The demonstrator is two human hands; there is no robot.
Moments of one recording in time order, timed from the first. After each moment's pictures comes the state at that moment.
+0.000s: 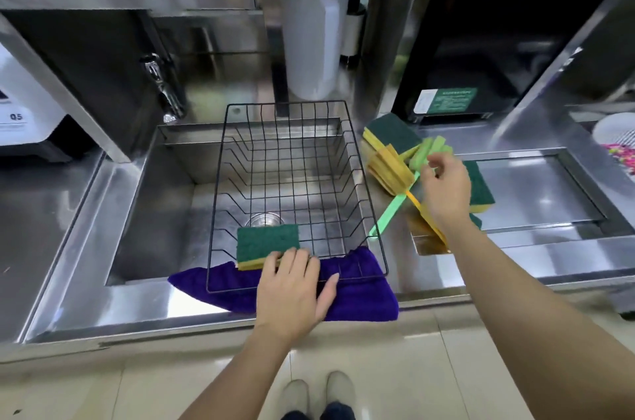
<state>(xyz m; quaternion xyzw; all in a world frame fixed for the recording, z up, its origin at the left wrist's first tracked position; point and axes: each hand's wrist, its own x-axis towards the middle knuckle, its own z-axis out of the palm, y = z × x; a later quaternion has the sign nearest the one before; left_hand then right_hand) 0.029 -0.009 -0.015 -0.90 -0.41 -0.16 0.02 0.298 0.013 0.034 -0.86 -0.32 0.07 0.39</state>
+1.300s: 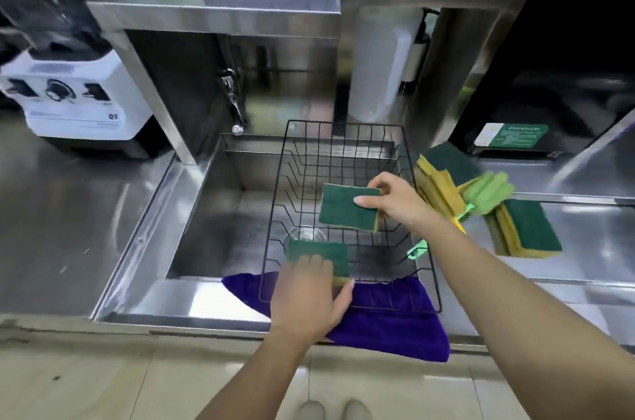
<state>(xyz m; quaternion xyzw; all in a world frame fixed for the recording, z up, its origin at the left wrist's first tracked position) -0.002 0.020 -0.004 -0.87 -0.47 -0.12 -0.01 0.204 0.097 0.040 -0.71 -0.46 0.43 0.31</state>
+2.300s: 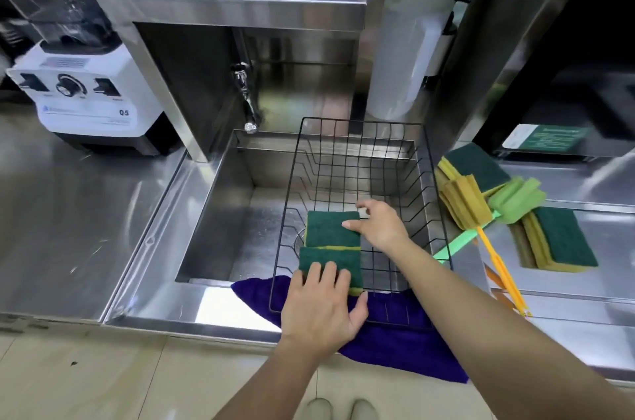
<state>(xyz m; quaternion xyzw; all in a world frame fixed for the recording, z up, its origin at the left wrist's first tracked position) 0.000 0.022 -0.002 -0.88 -0.47 -0.06 -0.02 0.156 0.112 -0.009 -0.78 -0.48 0.36 0.19</state>
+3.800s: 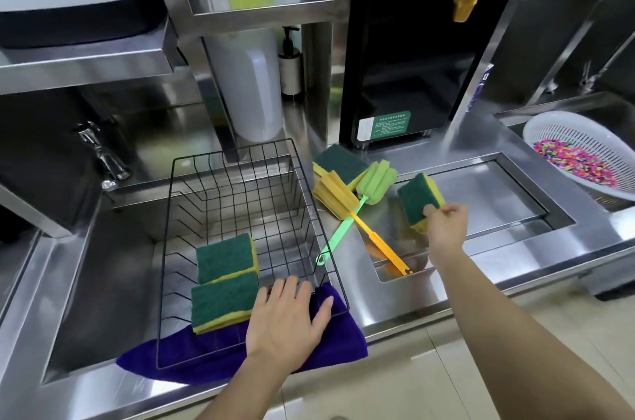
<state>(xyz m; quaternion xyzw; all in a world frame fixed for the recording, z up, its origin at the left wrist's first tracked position) 0.079 0.000 -0.002 -0.92 -0.39 0.01 -0.06 0.358 -0.032 0.001 -0.77 0.01 0.18 0.61</state>
